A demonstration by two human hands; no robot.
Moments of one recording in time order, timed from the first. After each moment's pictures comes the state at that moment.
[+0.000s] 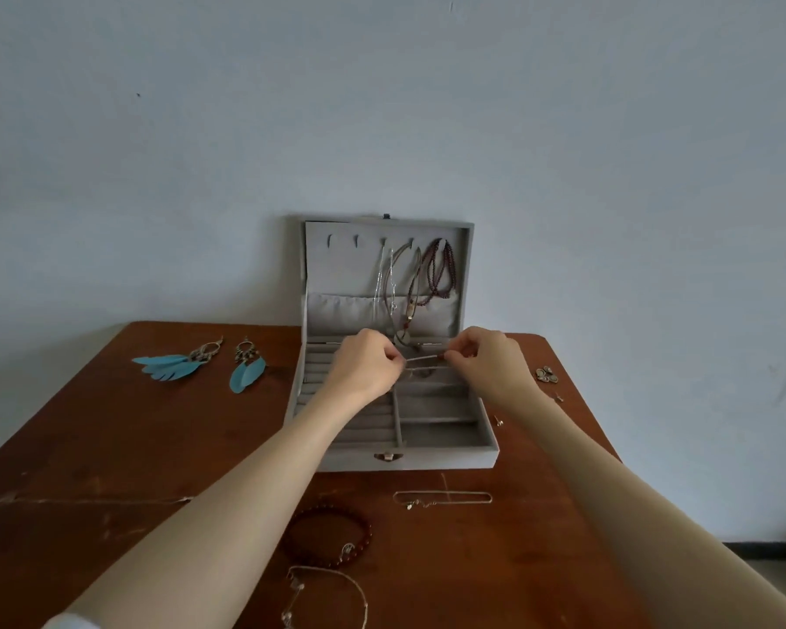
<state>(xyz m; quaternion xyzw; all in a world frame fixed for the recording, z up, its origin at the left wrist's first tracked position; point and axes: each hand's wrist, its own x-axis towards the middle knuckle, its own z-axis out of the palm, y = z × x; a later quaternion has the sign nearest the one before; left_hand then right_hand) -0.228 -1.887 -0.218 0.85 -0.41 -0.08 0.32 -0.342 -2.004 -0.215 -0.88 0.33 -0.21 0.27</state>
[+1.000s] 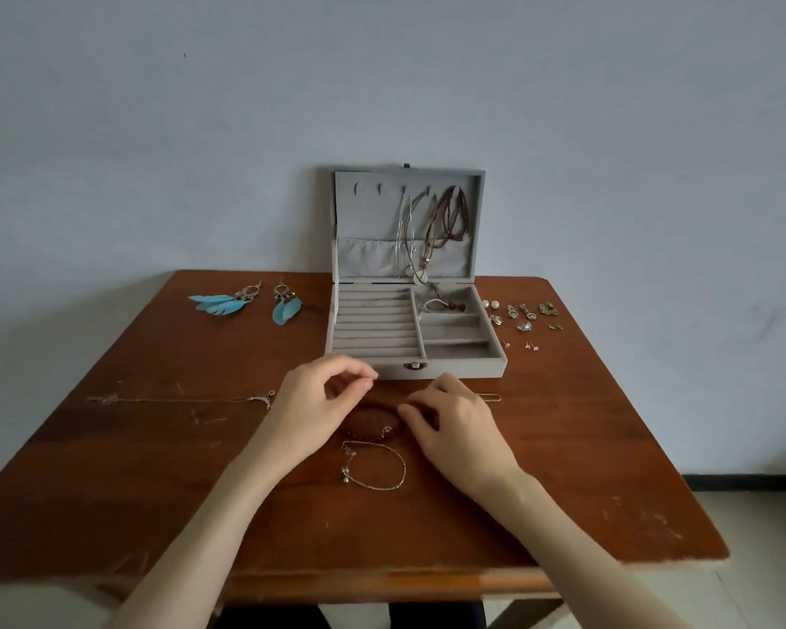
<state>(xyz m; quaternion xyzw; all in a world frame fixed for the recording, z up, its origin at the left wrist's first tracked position) -0.284 -1.725 -0.234 0.76 -0.46 -0.07 0.45 -0.413 -1.846 -0.258 -0.92 0.21 -0.24 0.24</state>
